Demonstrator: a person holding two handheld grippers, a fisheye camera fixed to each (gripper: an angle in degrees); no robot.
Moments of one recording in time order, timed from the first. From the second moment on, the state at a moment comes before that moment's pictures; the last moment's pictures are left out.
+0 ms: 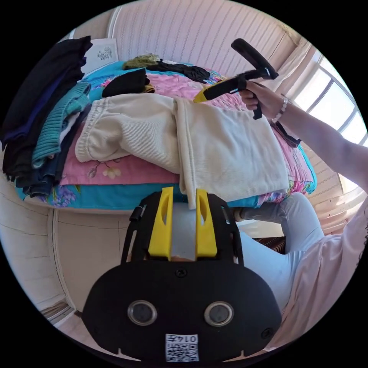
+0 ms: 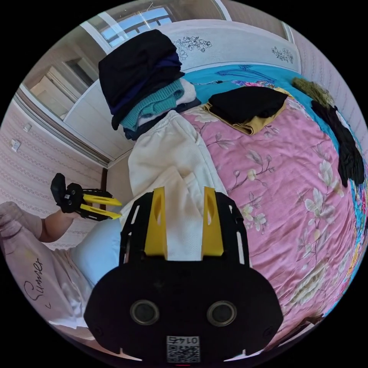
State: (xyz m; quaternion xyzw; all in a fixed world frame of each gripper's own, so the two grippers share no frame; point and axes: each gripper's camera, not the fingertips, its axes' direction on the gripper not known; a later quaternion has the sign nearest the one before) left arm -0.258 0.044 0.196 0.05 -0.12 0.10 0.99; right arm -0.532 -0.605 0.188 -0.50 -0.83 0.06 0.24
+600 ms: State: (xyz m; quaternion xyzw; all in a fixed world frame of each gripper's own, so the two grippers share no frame) left arm -0.246 0.061 0.146 0.13 -0.05 0.16 0.98; right arm -0.542 -0.686 0.265 -0.40 -0.89 0.08 0.20
